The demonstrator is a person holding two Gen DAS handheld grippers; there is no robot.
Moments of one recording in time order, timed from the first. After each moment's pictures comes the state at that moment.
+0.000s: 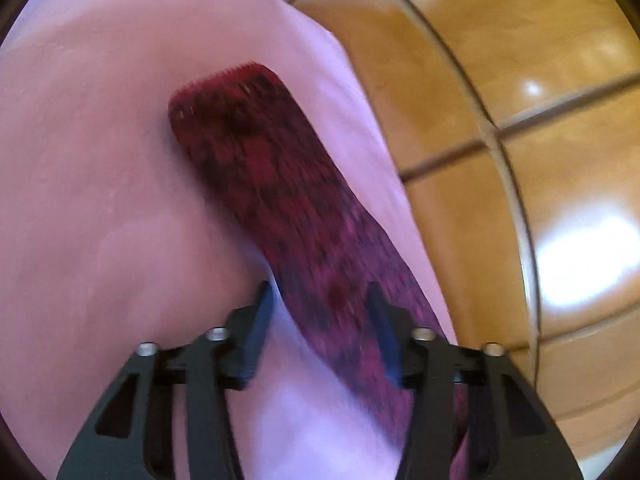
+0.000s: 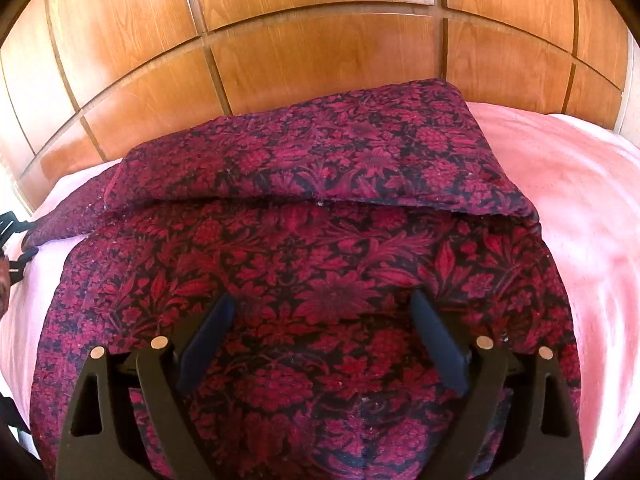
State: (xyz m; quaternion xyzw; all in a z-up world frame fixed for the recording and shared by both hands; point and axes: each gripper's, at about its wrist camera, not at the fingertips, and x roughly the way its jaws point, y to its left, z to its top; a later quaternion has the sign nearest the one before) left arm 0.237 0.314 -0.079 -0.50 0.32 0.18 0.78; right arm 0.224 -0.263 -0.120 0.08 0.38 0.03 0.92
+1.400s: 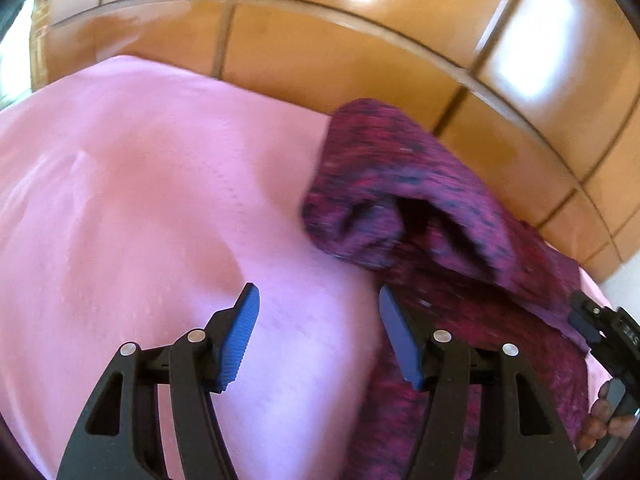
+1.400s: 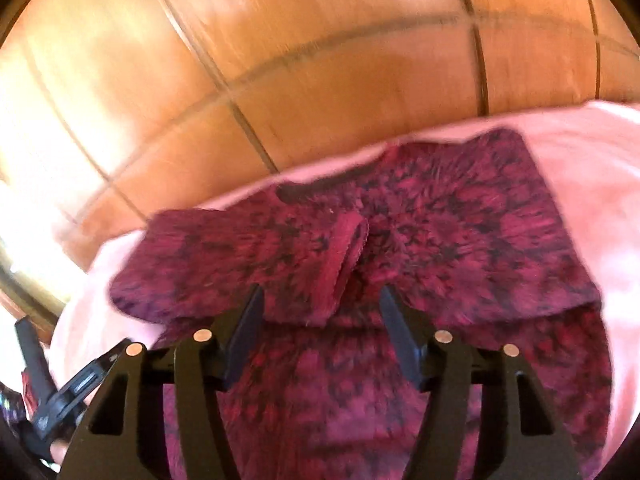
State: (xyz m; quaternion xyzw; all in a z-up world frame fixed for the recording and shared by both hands) left arm 0.209 0.072 -0.050 -0.19 0.41 0.05 0.89; right arm 0.294 -0.242 -0.069 0.19 0.38 0.08 0.90
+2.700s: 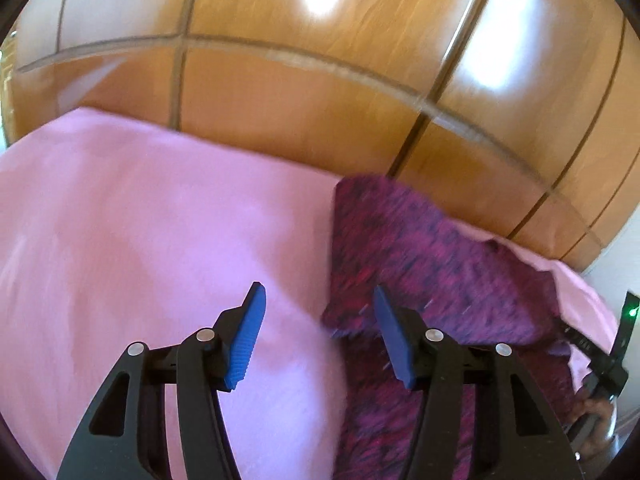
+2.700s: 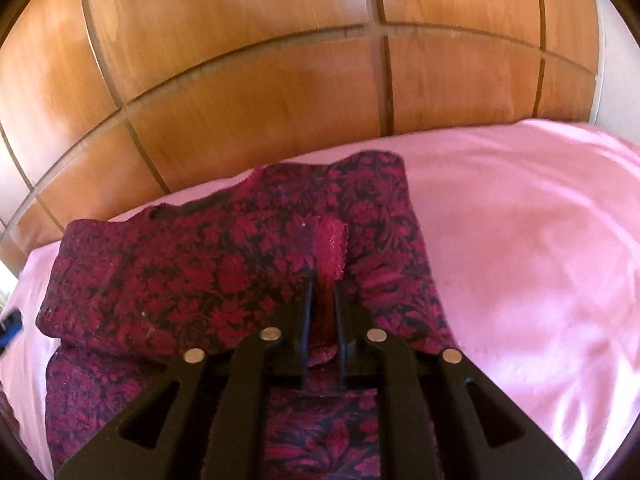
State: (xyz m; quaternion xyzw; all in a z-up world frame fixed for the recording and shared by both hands) left arm 0.239 0.069 -0.003 -0.16 0.37 -0.02 0.91; right arm 0.291 -0.327 -0.083 0.12 0.35 -0.04 0.93
